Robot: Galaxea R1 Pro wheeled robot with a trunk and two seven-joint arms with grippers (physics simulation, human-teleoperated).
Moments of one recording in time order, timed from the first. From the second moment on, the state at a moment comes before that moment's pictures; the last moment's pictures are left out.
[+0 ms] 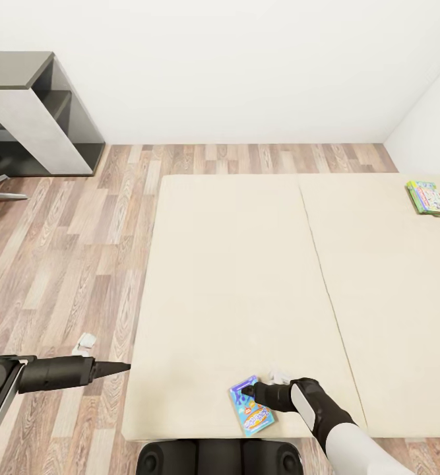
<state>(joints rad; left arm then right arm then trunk) -0.36 0.37 0.20 -1.33 0.00 1.01 -1.48 -0.64 0.07 -0.09 -0.42 -0.17 0.57 0.31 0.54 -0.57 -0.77</state>
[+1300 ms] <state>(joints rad) -0.36 0.37 0.20 -1.33 0.00 1.01 -1.48 -0.64 0.07 -0.09 -0.42 -0.17 0.57 0.31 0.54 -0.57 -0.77</state>
